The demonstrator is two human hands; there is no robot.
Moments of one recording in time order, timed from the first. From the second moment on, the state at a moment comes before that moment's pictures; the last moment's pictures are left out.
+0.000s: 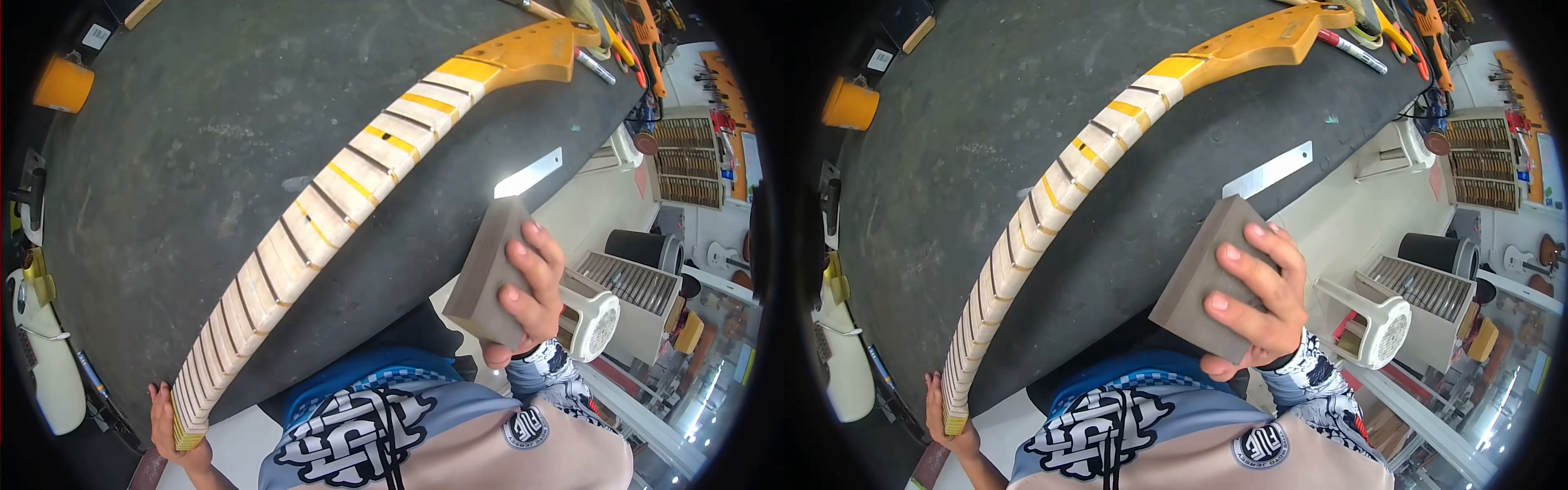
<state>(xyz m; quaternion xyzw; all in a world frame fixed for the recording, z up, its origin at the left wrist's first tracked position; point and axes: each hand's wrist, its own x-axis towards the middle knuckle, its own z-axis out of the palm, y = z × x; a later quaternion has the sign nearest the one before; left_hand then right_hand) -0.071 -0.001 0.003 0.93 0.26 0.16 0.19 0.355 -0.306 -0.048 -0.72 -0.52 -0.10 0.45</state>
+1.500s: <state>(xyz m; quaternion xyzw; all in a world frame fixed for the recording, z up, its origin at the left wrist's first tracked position) -0.054 0.013 0.018 0.96 0.20 0.17 0.13 0.325 -0.336 -0.037 -0.78 -0.49 -0.18 0.34</state>
